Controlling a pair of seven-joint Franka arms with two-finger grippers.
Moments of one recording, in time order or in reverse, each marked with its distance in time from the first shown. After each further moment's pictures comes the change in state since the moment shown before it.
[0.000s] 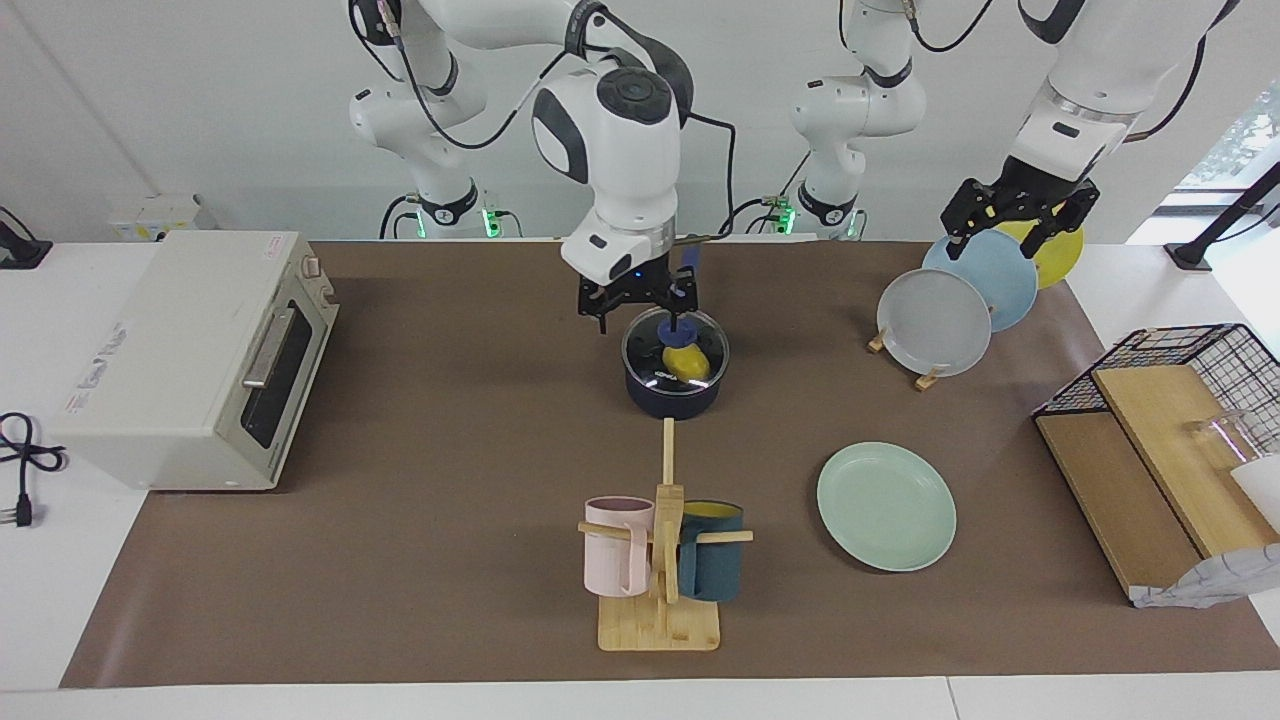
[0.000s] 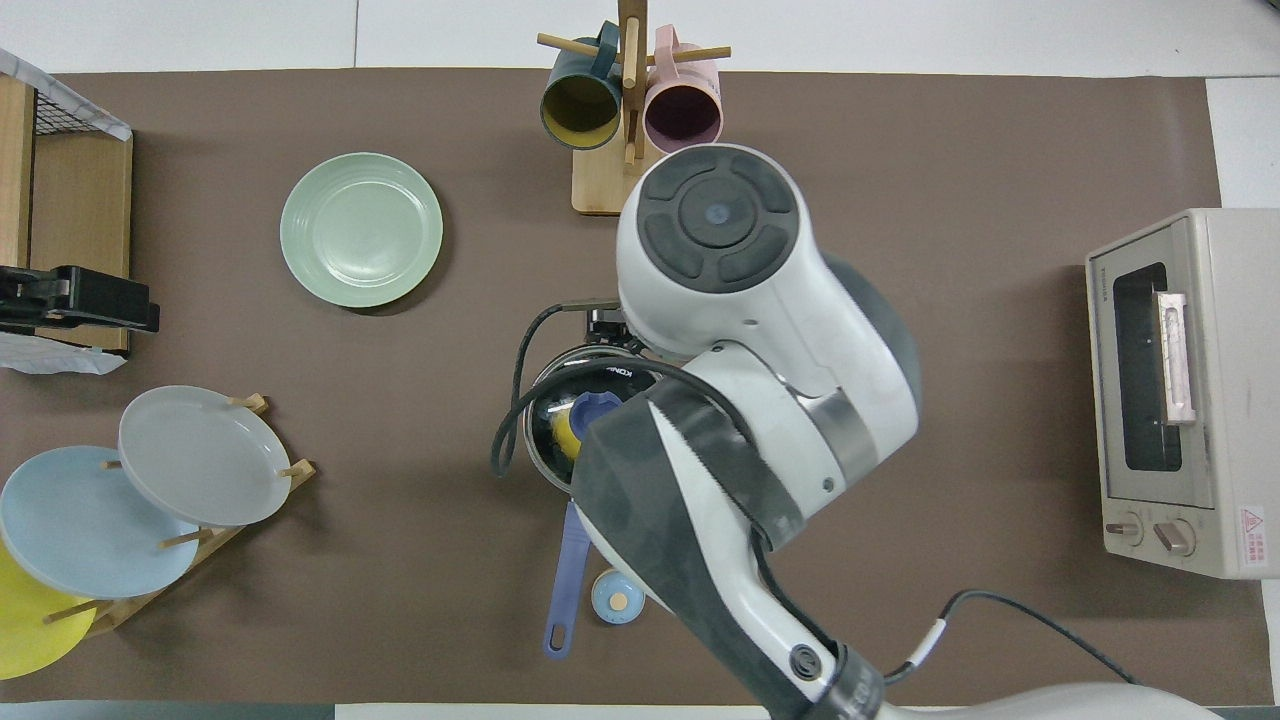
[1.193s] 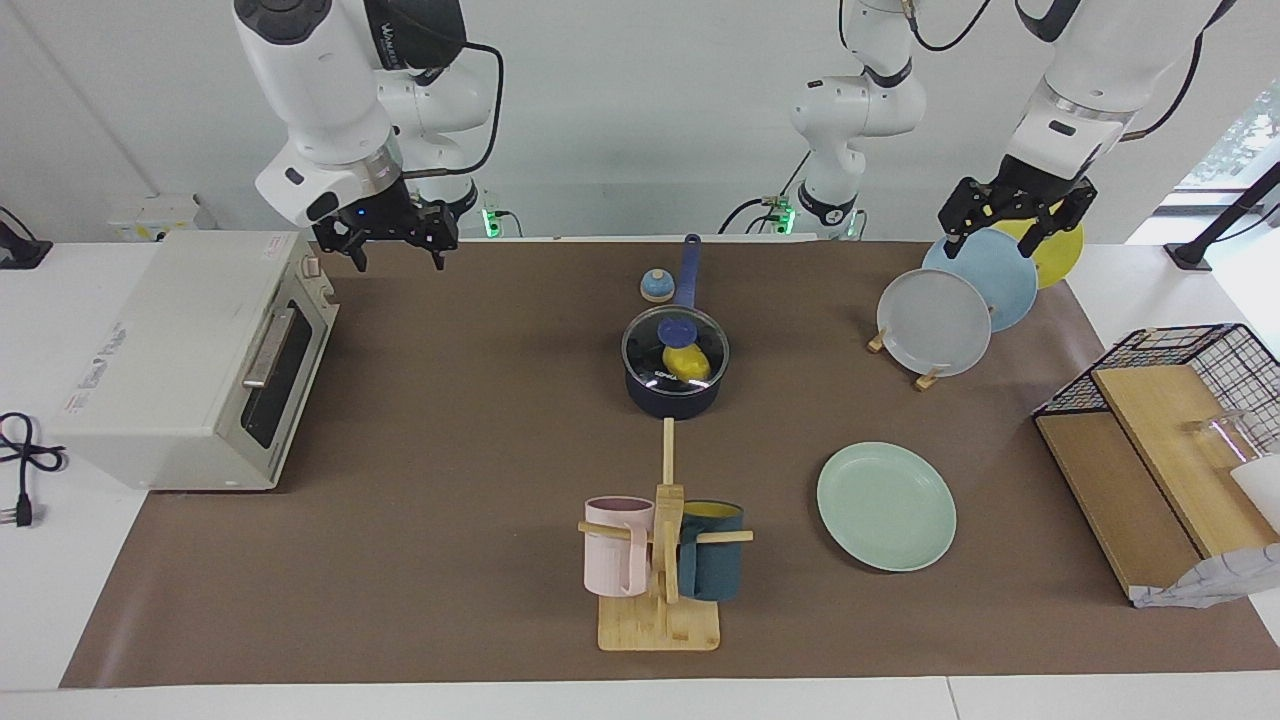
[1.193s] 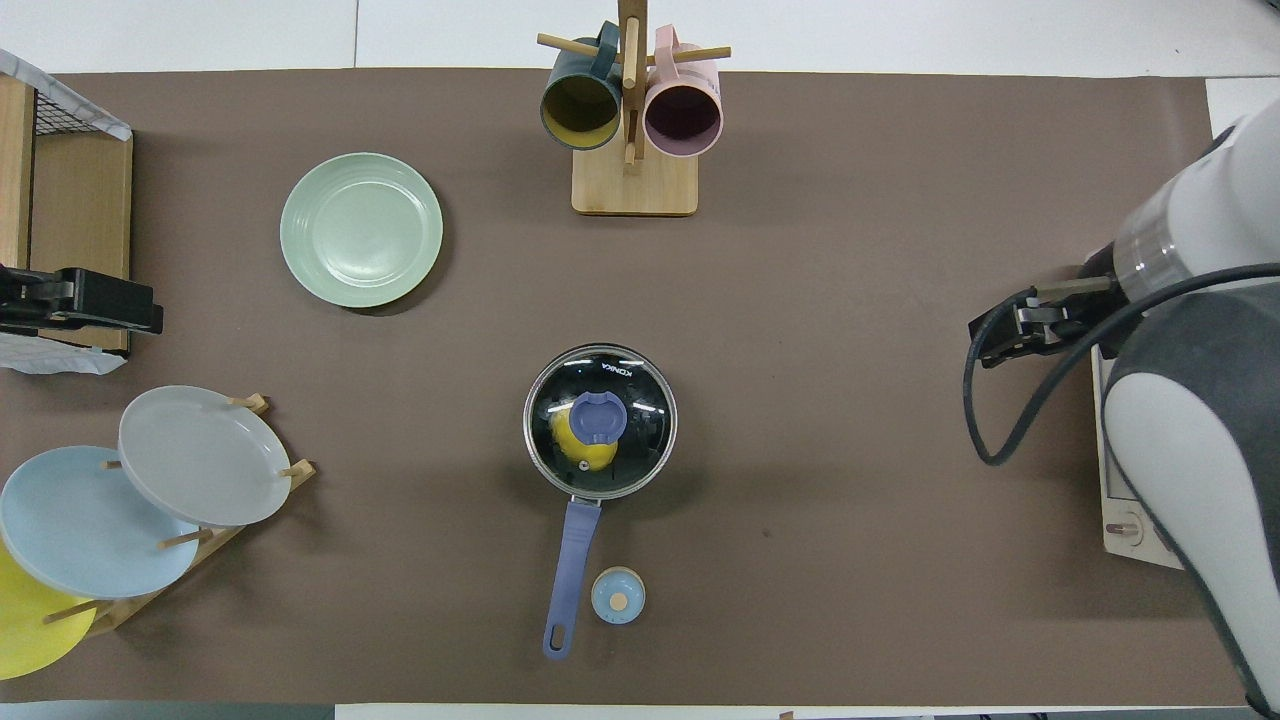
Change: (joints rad) left arm 0.000 -0.002 -0.006 -0.002 0.000 0.000 0.000; right arm -0.422 -0.273 -0.002 -0.159 -0.023 -0.273 -0.503
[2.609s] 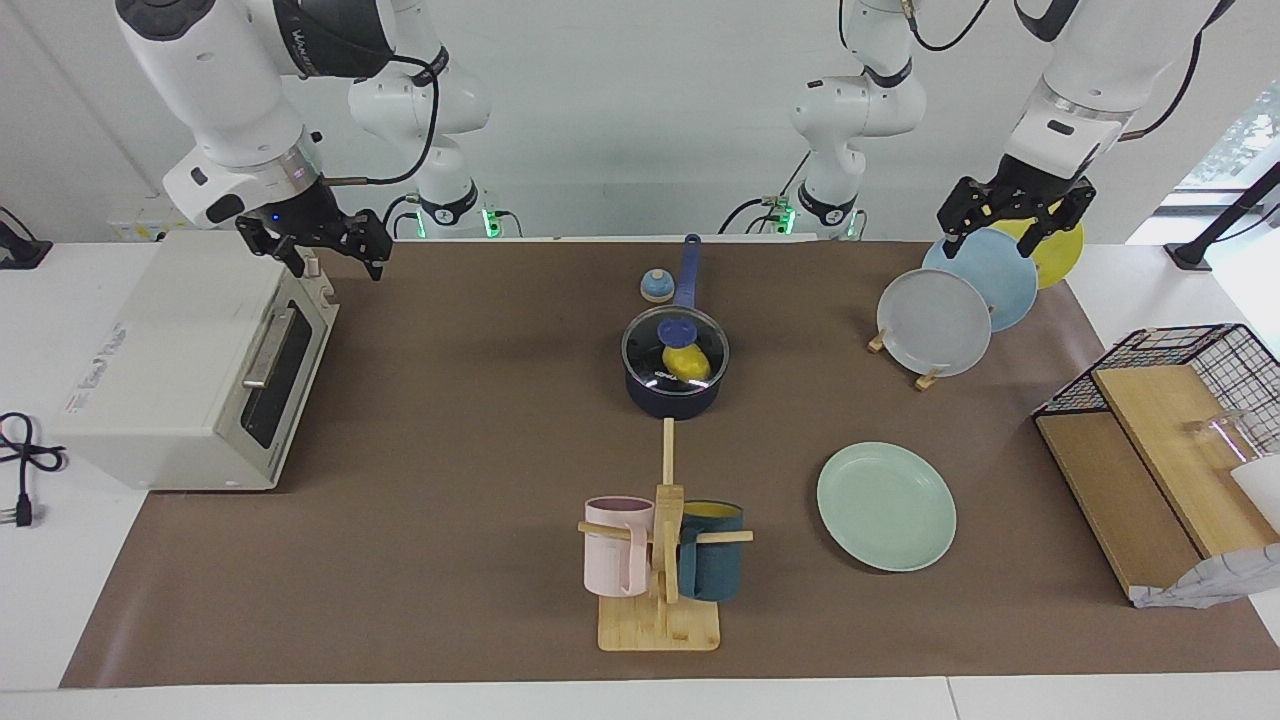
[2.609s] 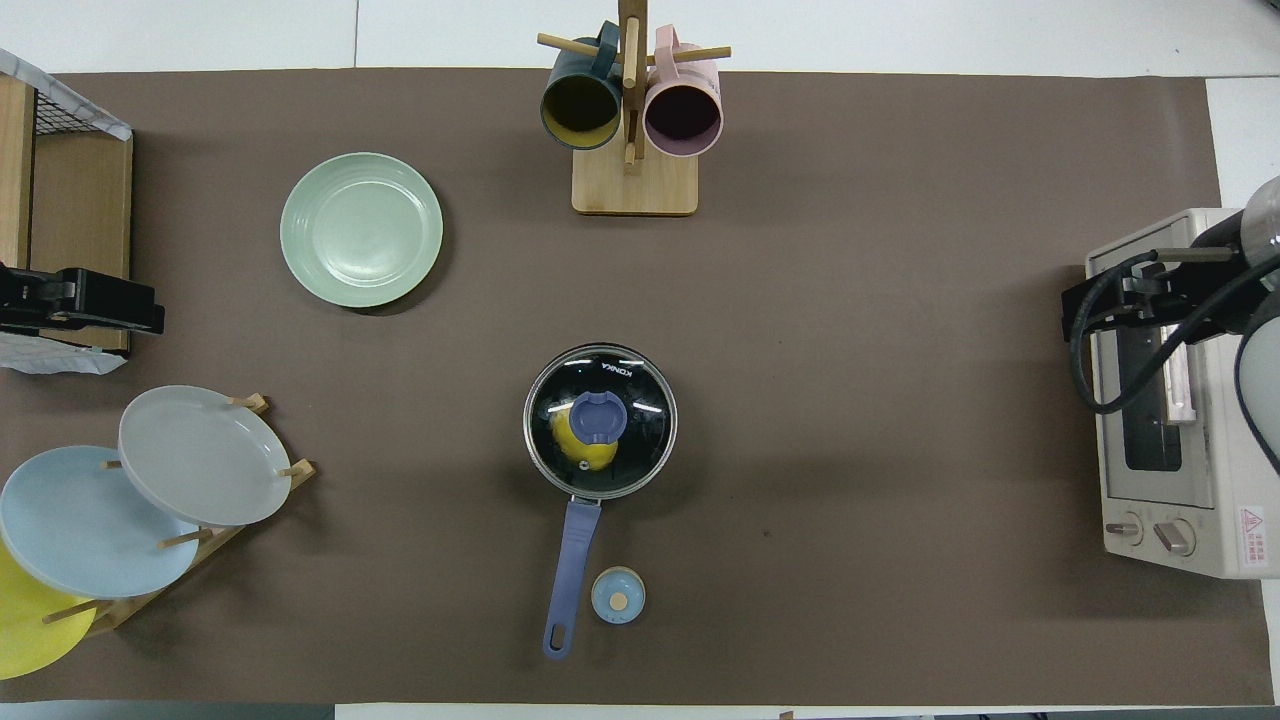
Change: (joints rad) left arm 0.000 -0.001 -0.001 0.000 0.000 0.000 0.000; right arm -0.079 -0.003 -0.033 0.004 0.001 0.014 -0.012
